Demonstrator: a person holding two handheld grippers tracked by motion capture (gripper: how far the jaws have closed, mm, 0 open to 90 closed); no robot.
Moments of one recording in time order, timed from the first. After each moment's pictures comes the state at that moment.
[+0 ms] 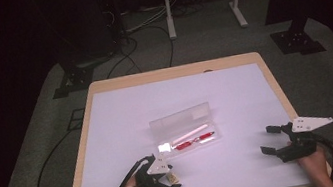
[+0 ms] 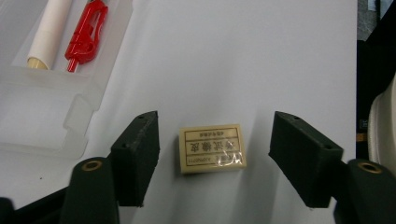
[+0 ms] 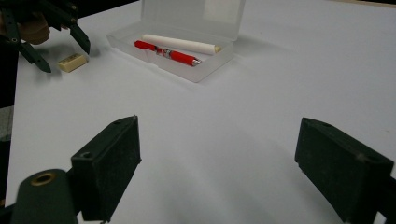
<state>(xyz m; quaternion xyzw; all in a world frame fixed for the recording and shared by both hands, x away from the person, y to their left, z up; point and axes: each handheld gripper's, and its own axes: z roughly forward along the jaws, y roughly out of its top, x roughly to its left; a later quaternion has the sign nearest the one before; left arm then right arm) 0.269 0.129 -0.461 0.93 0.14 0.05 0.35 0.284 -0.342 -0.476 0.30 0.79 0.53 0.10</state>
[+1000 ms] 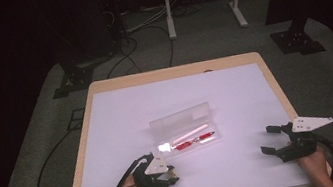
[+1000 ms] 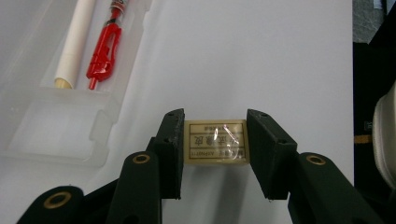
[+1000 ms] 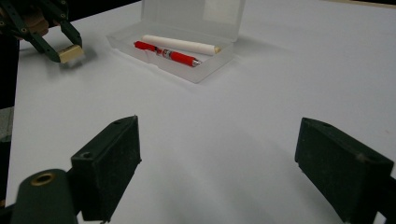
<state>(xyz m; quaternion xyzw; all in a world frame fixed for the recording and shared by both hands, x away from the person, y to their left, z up) 0.270 0.132 -0.448 0.92 0.12 0.07 0.36 0.284 -0.342 -0.476 0.30 0.79 0.53 0.10</state>
